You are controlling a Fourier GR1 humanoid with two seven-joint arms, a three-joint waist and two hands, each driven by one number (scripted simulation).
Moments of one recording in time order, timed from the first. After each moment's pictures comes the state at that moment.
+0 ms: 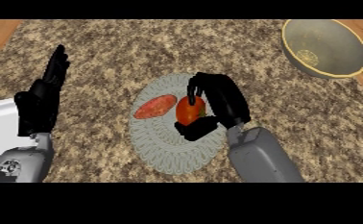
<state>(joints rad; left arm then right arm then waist) -0.19 0.29 0.00 -1.60 -0.10 0.19 0.18 -0.44 0.00 0.38 -1.51 0.70 0.05 0.38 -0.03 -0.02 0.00</state>
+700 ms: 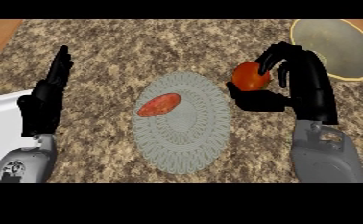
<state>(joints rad) -0.18 0.27 0.00 -1.61 -0.12 0.18 0.16 -0.42 -0.11 0.11 -1.84 0.76 0.02 0.64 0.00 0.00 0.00</state>
